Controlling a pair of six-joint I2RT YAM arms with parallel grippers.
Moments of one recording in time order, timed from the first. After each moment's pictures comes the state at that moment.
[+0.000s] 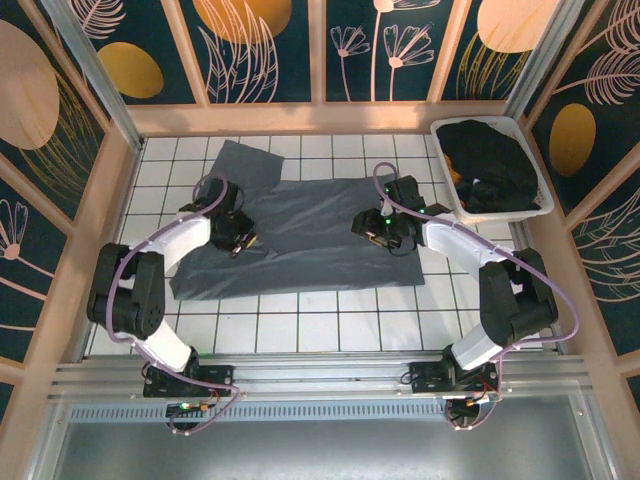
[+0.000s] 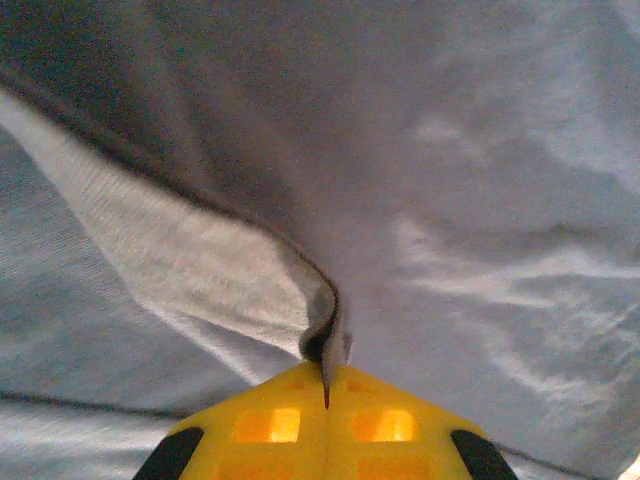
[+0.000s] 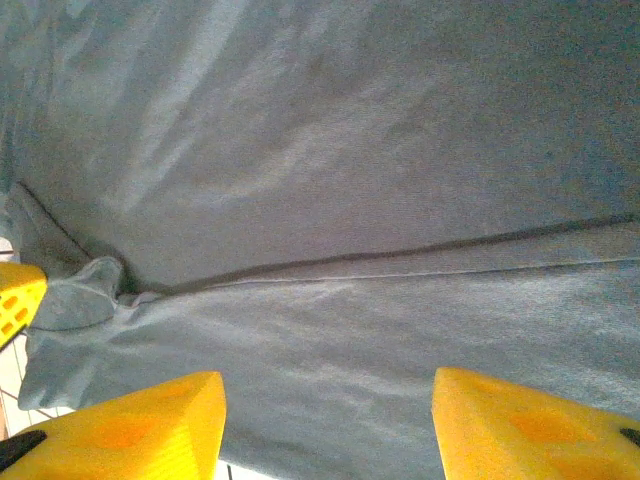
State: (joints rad) left arm -0.26 1.67 1.04 -0.51 0.20 -1.11; right arm 0.41 1.55 1.00 -0.42 -0.36 0.68
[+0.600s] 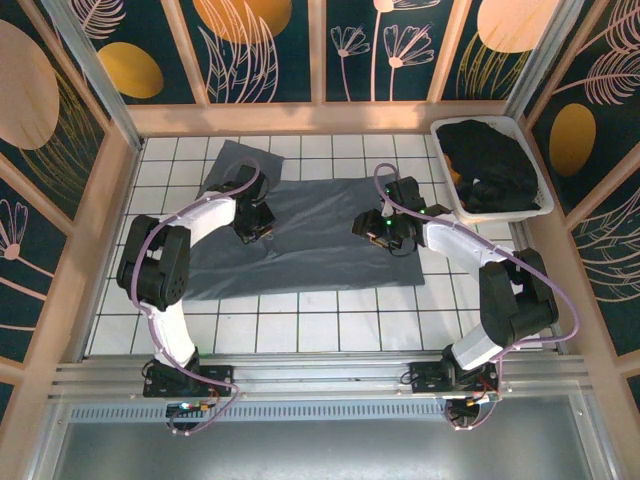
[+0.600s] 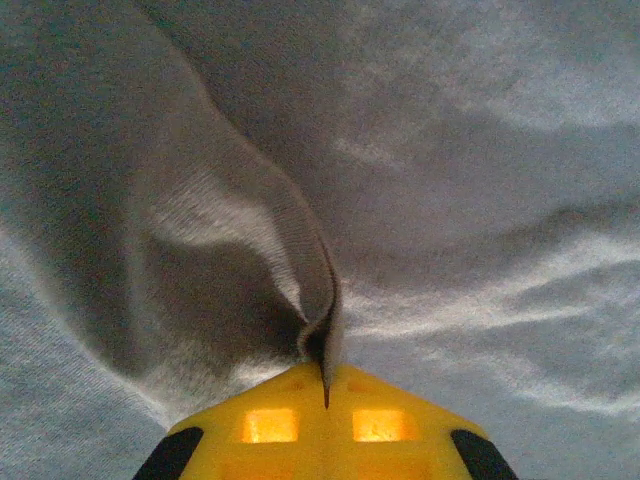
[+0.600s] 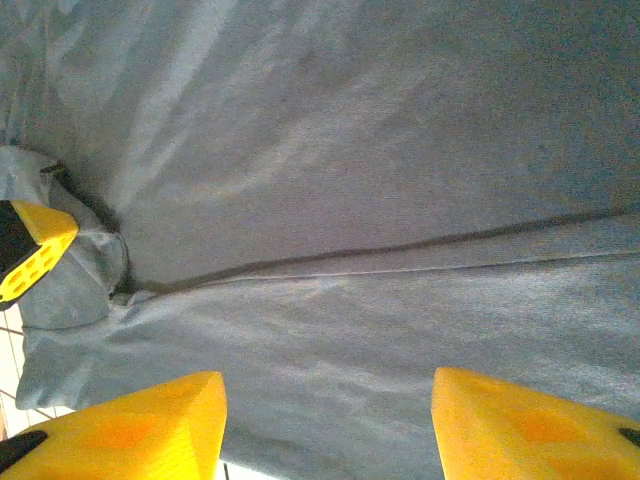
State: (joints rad) left arm -0.34 1.89 1.27 -0.61 0.12 -0.91; right arm 0.41 1.55 1.00 -0.42 -0.36 0.68
